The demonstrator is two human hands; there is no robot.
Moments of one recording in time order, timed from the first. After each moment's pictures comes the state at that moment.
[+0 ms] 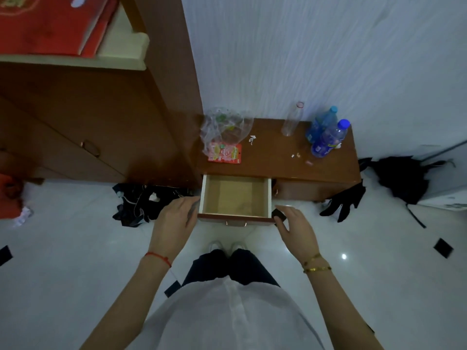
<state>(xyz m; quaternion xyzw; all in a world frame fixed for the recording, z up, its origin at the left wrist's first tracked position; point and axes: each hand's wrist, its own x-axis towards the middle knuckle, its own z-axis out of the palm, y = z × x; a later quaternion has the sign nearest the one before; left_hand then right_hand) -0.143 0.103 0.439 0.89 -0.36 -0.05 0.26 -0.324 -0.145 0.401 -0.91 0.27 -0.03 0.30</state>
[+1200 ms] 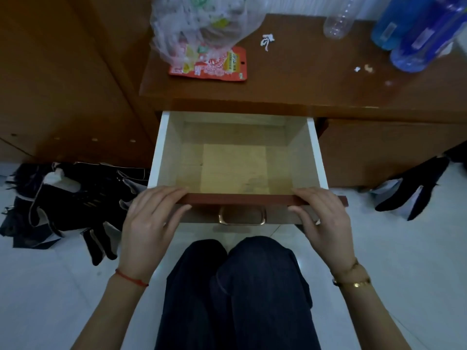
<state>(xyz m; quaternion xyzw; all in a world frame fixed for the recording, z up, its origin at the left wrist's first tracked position) -0.105 0.084 -0.063 0.85 -0.43 0.12 0.27 -0.294 -0.181 -0.064 -0.94 0.15 -0.26 0.16</state>
